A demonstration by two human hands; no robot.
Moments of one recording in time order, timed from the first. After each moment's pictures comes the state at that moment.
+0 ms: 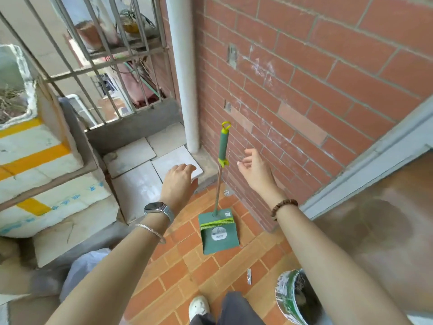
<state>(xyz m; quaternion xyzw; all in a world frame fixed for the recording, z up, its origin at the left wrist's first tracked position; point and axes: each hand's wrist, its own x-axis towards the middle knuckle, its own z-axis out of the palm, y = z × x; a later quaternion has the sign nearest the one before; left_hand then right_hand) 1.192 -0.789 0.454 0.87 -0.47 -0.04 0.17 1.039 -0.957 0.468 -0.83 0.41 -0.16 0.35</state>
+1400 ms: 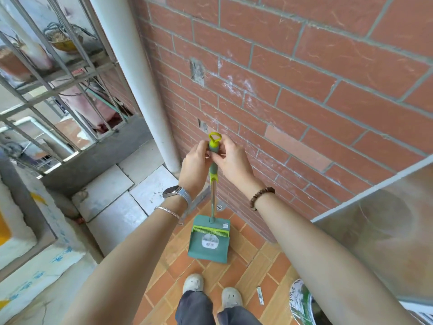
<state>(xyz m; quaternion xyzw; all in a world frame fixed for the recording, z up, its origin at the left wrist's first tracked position) 1.274 -1.026 0.470 0.77 -0.51 -0.10 0.37 1.175 -1.096 0.477 -0.81 0.39 -0.26 0.35</state>
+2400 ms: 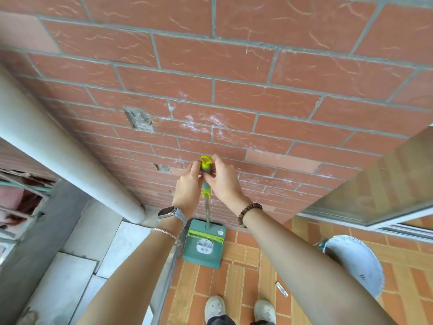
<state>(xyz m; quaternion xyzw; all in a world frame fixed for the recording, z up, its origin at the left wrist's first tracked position) 1.354 -1.162 0.427 0.63 -0.70 -0.19 0.30 1.240 -1.174 0.446 -0.68 0.60 -0.31 0.28</state>
